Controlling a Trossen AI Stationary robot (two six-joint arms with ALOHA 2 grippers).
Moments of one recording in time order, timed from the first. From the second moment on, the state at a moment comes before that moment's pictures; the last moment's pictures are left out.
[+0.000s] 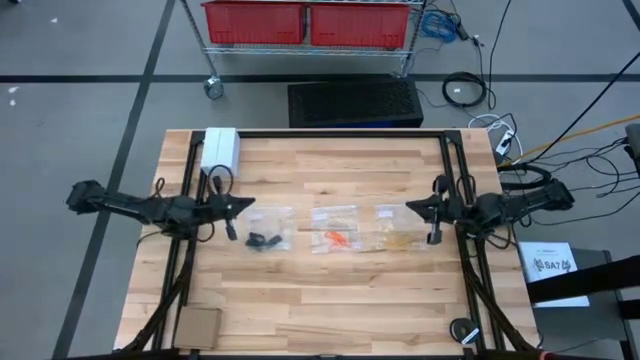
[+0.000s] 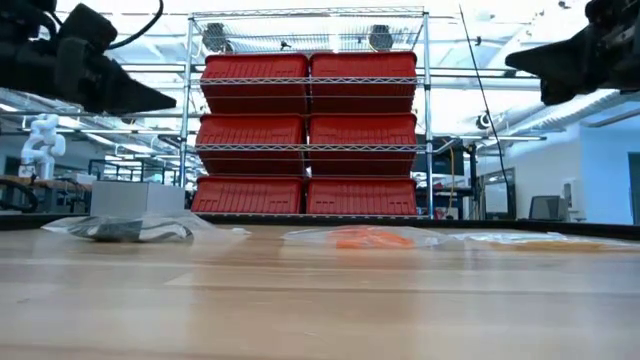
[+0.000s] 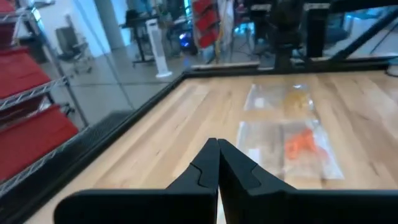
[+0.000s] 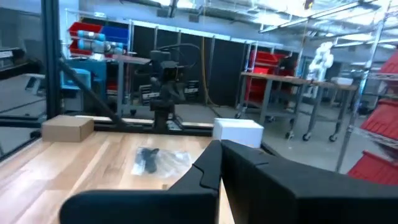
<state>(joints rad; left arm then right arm) -0.19 0.31 0.07 0.15 -0.49 0.11 0.28 0.08 0.02 0.21 0.45 -0.14</state>
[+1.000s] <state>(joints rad) 0.10 0.01 0.01 0.02 -0.07 0.10 -0.20 0.04 0.01 0.01 0.02 -0.06</state>
